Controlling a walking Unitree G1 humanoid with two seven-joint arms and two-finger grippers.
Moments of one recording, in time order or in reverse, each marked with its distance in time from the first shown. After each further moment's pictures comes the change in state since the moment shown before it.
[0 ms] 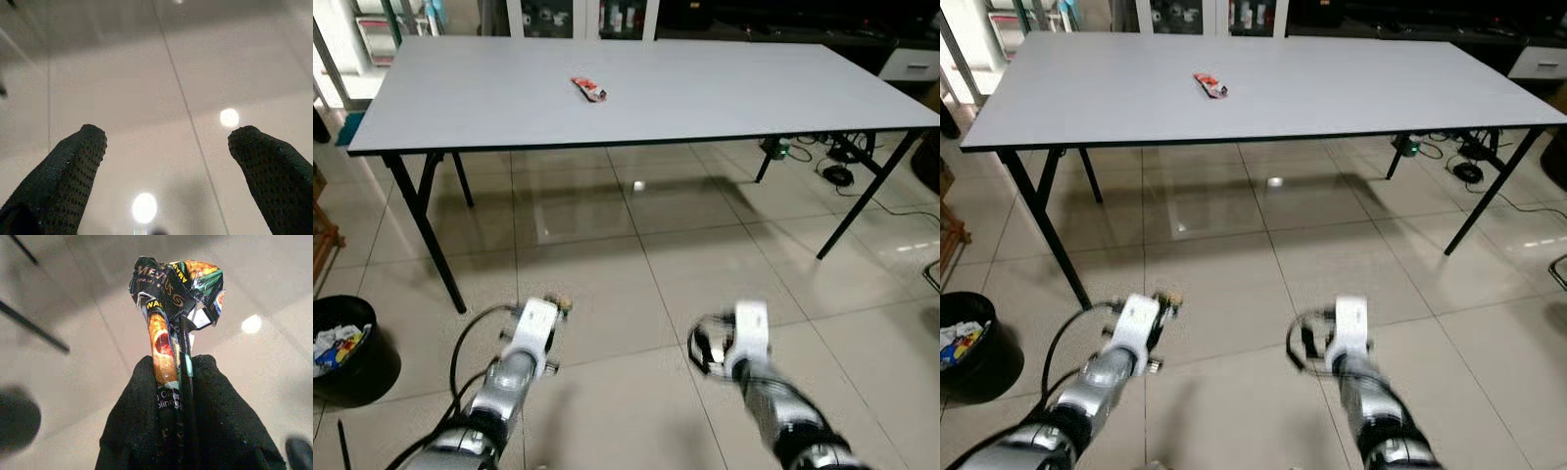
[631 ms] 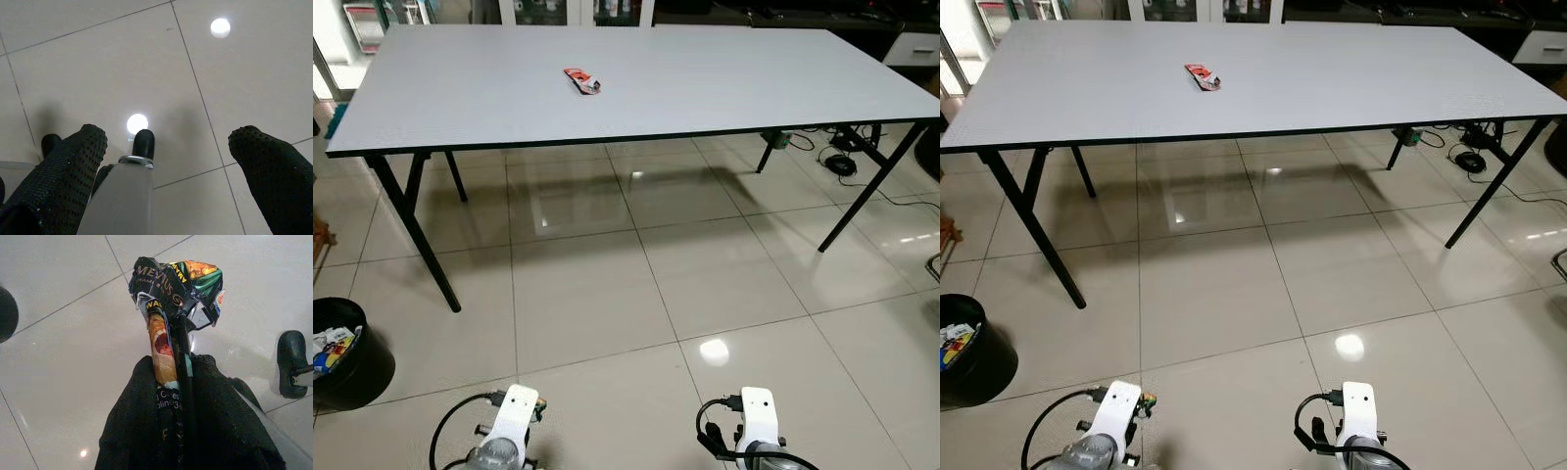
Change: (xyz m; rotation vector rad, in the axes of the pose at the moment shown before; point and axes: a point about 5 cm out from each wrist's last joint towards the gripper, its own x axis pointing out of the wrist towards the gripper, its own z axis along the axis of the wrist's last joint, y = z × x) left arm -0.030 -0.016 -0.094 -0.043 0.354 0.016; right arm -0.032 -0.016 -0.091 0.022 0.317 -0.075
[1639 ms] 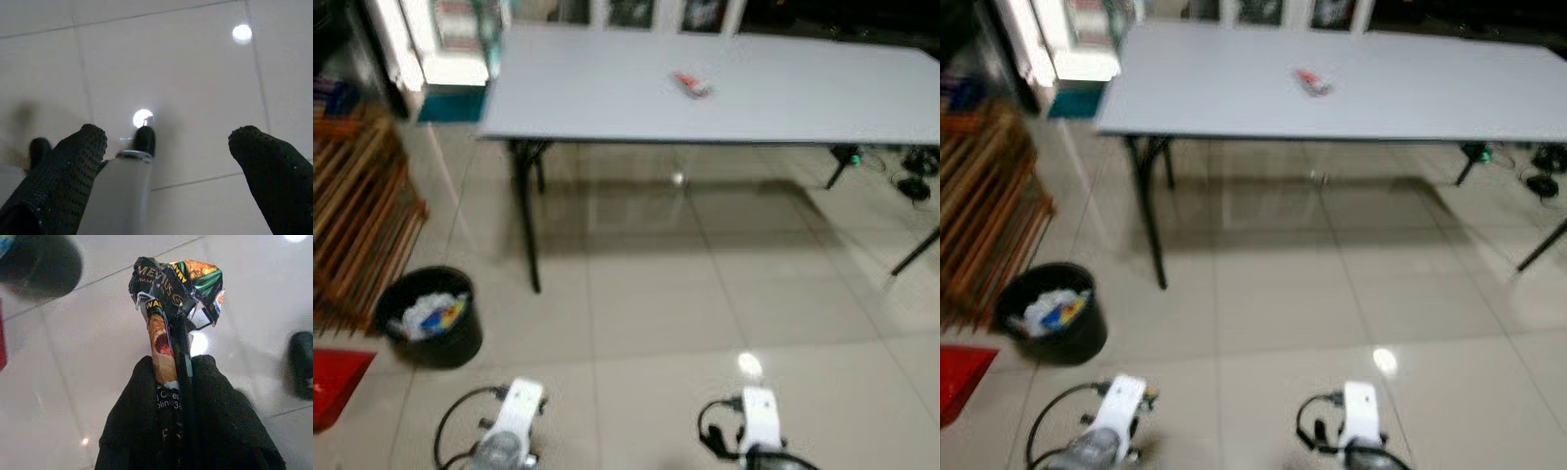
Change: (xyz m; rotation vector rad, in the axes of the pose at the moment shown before) left arm -0.001 0.004 -0.004 0.028 0.013 0.025; right arm 0.001 0.009 0.001 -0.007 0.003 0.017
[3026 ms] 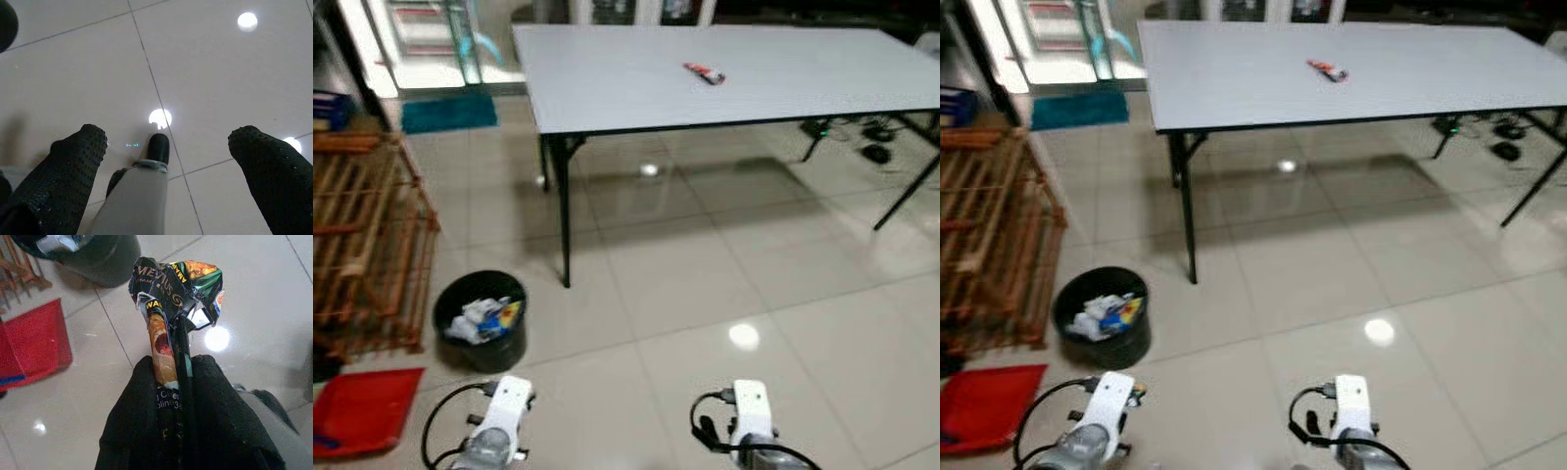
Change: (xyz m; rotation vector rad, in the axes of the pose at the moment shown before) left arm 0.001 0.003 0.011 -0.006 -0.030 0.014; right arm 0.000 -0.005 0.007 -0.011 -0.016 -0.006
